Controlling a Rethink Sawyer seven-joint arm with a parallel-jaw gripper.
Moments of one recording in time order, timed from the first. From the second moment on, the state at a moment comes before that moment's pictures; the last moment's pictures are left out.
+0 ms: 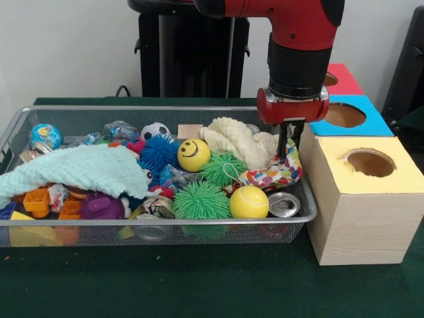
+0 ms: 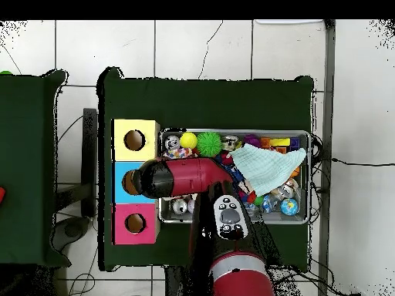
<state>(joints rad) -0.15 -0.58 0.11 1.65 -0.20 0.44 1.70</state>
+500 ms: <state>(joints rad) -0.17 -0.61 0.11 1.65 -0.24 0.58 1.70</state>
